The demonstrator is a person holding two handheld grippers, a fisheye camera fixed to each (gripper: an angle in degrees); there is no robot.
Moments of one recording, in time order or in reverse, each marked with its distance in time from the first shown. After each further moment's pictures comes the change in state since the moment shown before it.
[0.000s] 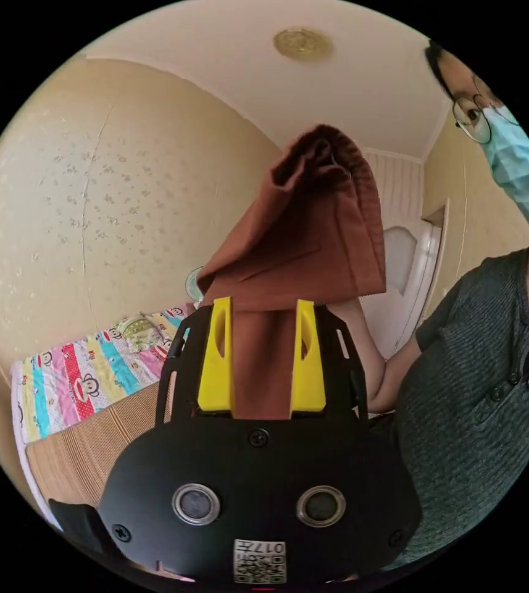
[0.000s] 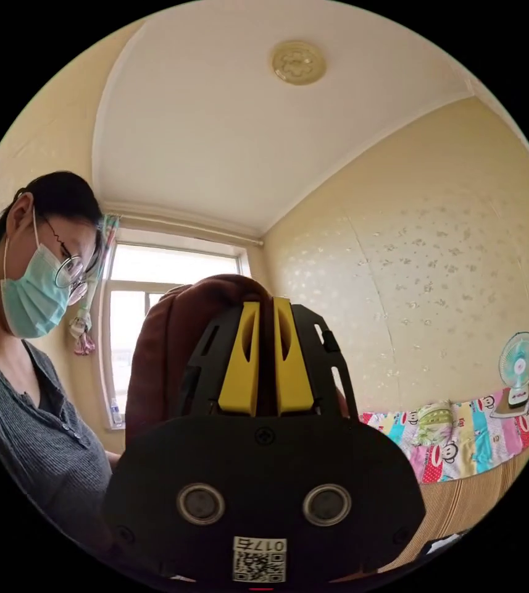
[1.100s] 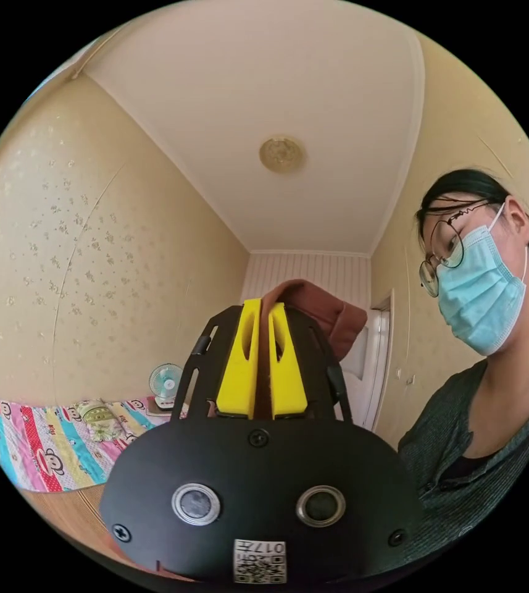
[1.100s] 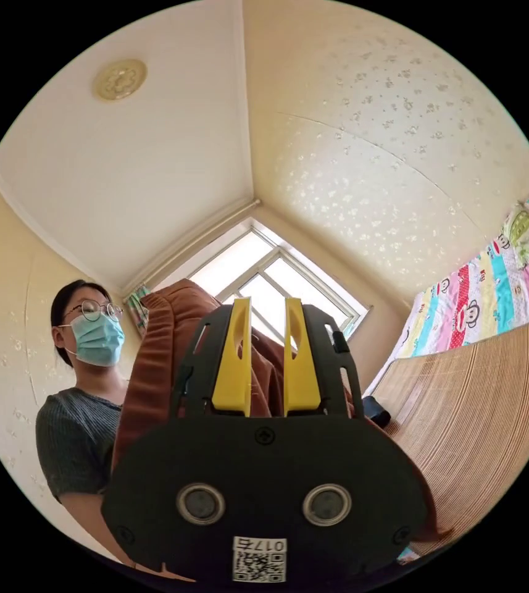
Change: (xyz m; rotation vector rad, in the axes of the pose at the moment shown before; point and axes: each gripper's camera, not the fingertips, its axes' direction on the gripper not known) left arm 0.026 -0.183 -0.045 0.490 0.221 -0.007; right arm 0.196 0.232 0.108 -0.190 -0.385 0.665
